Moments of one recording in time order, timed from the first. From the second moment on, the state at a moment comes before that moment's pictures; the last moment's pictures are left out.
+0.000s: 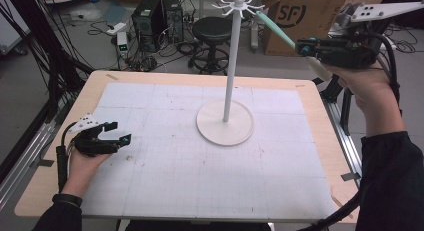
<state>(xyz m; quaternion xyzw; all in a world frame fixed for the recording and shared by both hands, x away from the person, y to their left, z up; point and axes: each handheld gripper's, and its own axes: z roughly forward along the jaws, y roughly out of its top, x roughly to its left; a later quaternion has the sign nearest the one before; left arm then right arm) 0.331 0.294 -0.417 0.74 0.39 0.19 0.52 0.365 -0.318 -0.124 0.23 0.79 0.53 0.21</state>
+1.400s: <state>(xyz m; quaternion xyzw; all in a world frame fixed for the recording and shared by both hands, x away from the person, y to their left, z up) 0.331 0.300 -0.417 0.74 0.39 0.20 0.51 0.325 -0.316 -0.366 0.26 0.79 0.53 0.13</state>
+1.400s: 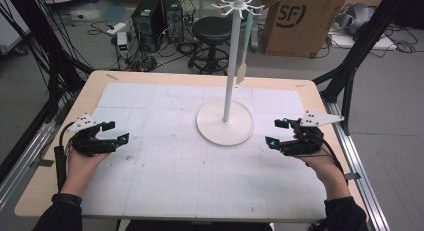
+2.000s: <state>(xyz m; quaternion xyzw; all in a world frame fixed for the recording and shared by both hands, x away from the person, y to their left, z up) 0.332 0.296 -0.420 0.75 0.38 0.20 0.50 0.330 -0.323 -0.402 0.28 0.81 0.50 0.11</state>
